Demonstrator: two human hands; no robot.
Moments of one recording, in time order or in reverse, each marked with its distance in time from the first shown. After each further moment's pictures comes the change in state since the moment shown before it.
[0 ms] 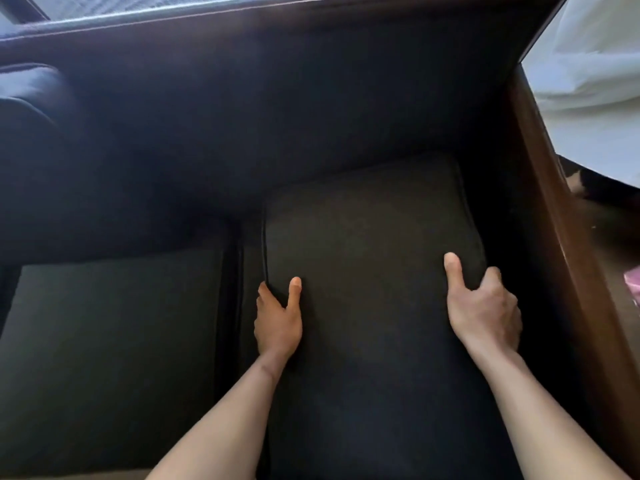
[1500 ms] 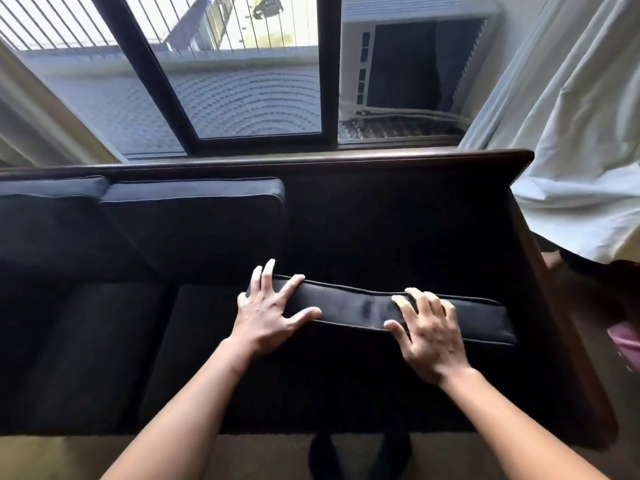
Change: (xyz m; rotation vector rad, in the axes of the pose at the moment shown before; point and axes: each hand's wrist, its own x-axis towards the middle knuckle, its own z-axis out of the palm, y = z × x) left_hand -0.074 0.017 -0.392 0.634 -0.072 0.653; right_hand -0.247 -0.134 -0.074 -0.242 0.153 -1.056
